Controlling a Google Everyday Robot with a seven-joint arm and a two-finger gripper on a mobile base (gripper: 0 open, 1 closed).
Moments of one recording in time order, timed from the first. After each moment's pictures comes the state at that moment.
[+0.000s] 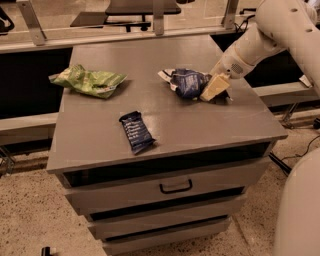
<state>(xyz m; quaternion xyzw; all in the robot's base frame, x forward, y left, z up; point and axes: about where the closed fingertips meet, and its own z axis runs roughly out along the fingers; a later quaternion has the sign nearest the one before) 0.706 -0.173 0.838 -0.56 0.78 0.08 0.27</state>
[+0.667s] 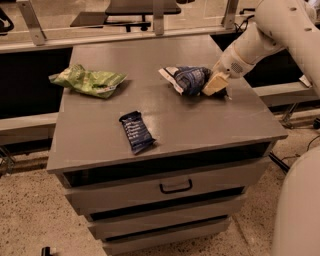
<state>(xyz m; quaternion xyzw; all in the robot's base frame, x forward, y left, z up) 0.706 -0.173 0.841 -0.56 0.78 0.08 0.27</state>
